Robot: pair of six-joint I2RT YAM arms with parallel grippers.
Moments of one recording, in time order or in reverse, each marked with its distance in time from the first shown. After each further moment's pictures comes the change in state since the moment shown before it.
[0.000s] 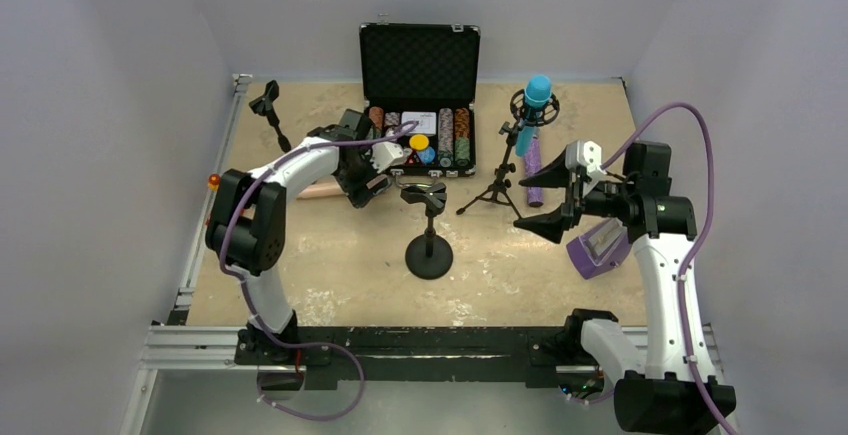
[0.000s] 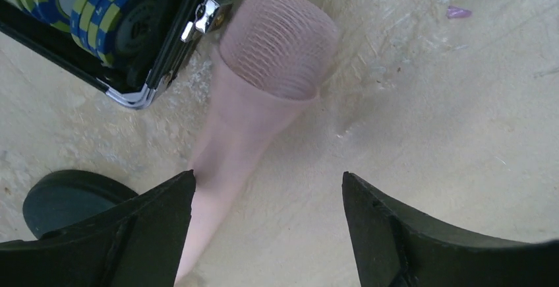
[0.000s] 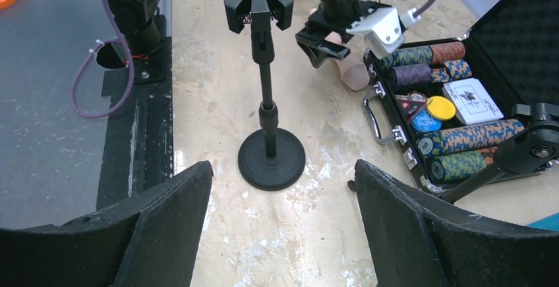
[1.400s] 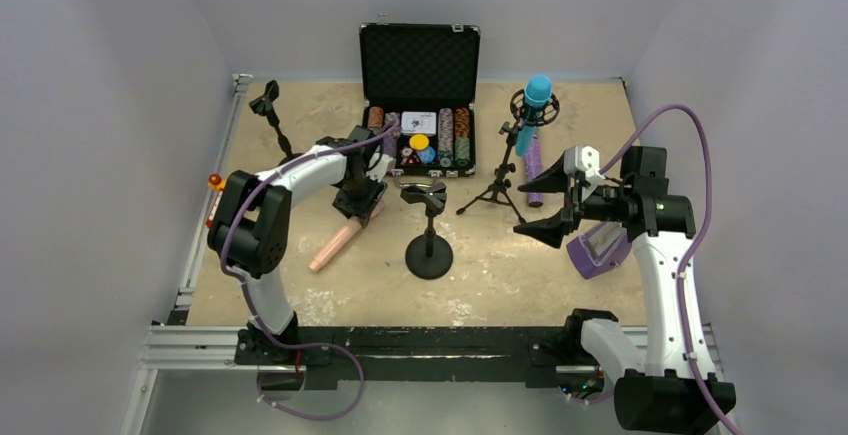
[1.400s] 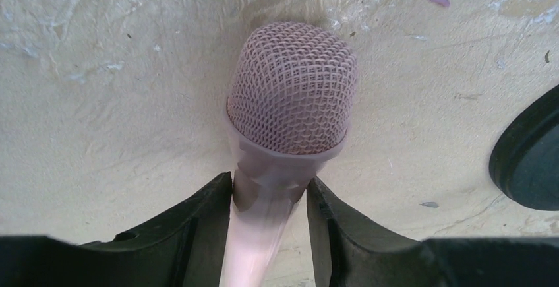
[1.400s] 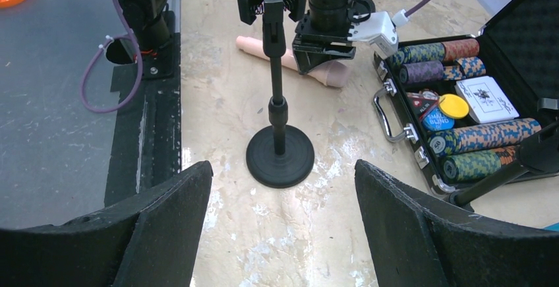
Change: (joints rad) left arm -0.045 0.020 -0.059 -0.114 -0.022 -0.546; right arm 0.000 0.008 -0.008 -0.090 -0.018 -0.097
